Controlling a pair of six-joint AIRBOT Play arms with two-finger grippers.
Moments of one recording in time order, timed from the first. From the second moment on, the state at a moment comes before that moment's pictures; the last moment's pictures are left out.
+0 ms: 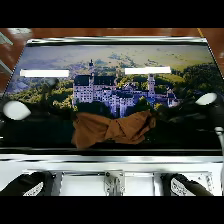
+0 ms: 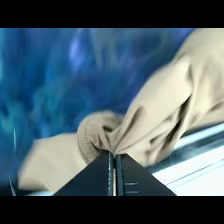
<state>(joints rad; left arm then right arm) -0.30 -0.94 1.06 1.19 -1.14 -1.60 -0.20 -1.15 0.98 -0.90 1.27 1.27</state>
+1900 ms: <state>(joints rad) 0.13 -0.87 1.18 0.94 -1.30 -1.54 -0.35 -1.07 1.54 -0.94 1.31 1.46</state>
